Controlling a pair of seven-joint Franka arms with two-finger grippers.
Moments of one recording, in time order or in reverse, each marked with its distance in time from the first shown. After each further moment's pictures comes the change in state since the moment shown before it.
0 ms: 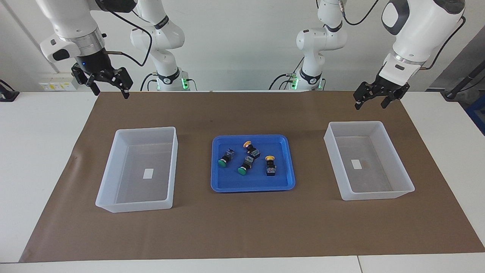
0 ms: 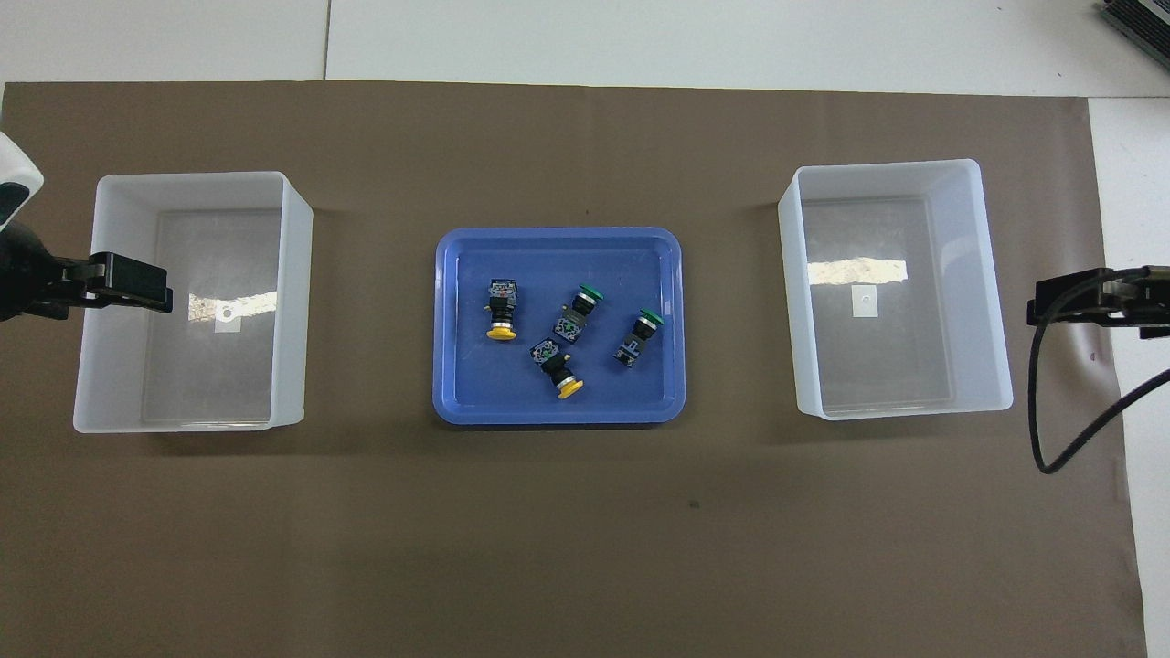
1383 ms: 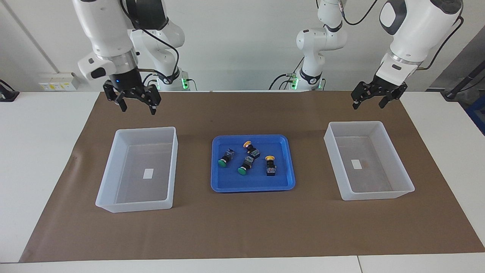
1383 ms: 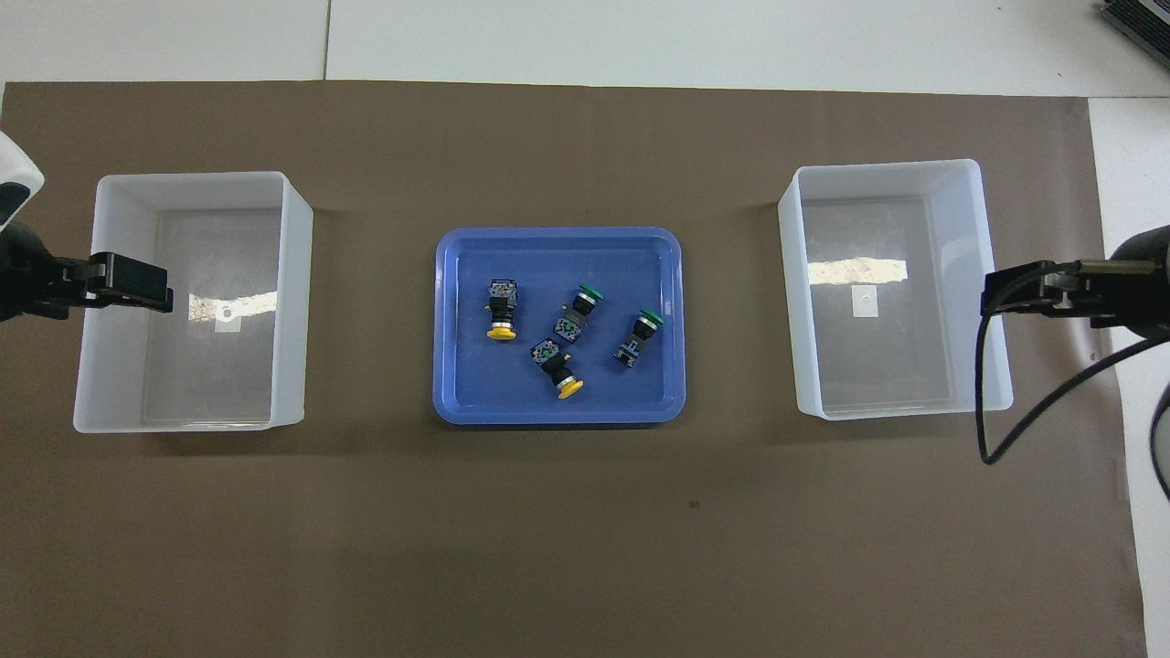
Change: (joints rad) left arm -0.012 -0.003 -0.022 0.000 0.000 -0.003 0.000; right arm 0.096 0.136 0.098 -0.021 0.001 0.227 0.239
